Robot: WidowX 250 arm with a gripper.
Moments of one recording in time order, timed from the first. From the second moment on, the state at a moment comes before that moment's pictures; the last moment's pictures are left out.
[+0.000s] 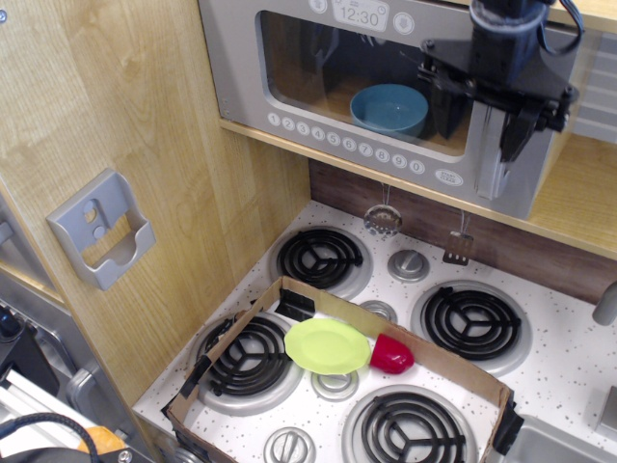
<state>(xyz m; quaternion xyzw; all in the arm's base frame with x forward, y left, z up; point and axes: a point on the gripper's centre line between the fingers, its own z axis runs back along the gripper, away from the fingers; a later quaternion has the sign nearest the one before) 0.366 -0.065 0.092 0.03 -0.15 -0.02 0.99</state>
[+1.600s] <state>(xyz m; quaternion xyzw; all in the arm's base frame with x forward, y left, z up) 0.211 -0.146 0.023 0.04 -0.16 0.19 0.97</state>
